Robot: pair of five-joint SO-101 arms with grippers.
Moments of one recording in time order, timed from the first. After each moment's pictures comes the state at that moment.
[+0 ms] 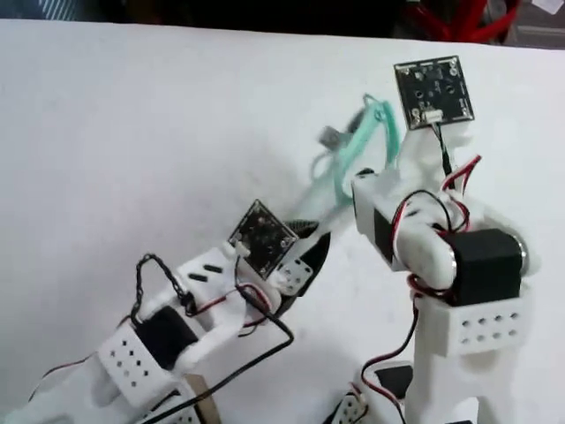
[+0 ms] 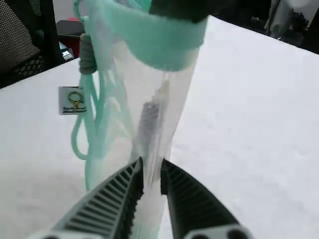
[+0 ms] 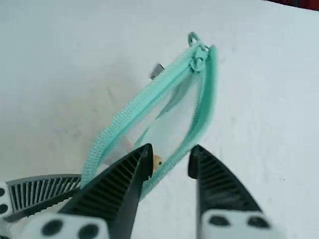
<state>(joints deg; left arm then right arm) 42.4 -65.5 63.8 32.4 1.9 -11.0 -34.8 -2.5 97.3 5.3</state>
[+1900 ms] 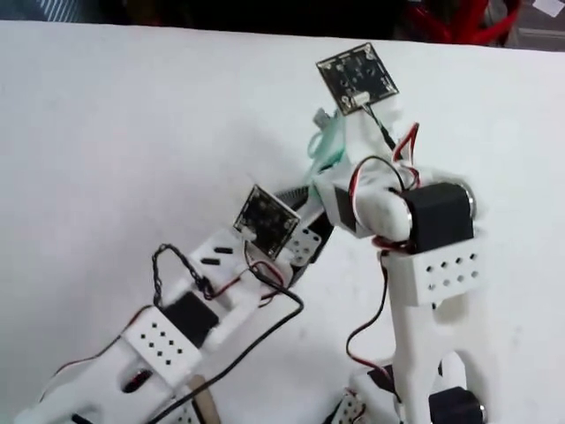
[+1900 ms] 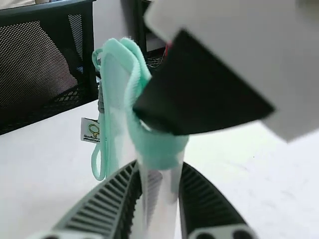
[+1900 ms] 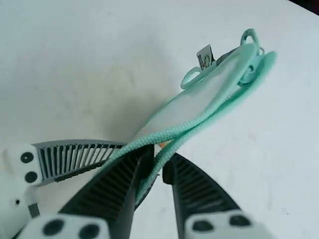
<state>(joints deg) 33.8 -45.5 65.4 7.3 2.3 -21.8 -28.9 -2.5 96.9 13.7</state>
